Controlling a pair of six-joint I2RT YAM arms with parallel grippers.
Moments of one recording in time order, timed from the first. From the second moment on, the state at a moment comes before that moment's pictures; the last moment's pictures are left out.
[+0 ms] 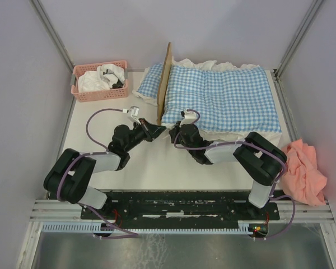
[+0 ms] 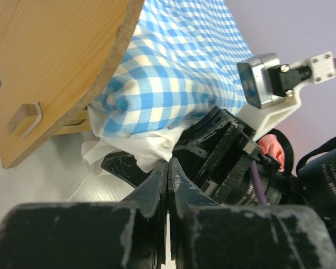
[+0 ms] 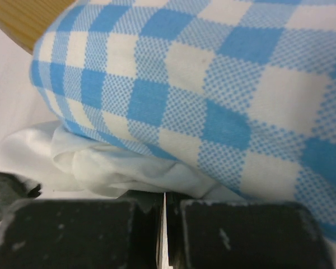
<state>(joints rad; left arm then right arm) -0.44 1.49 0.43 1.00 0.37 -0.78 0.84 1.80 0.81 0.62 0.32 0.58</state>
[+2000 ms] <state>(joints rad) -0.44 1.85 0.49 1.13 0.37 -0.67 0.84 1.78 0.86 0.57 0.40 0.60</state>
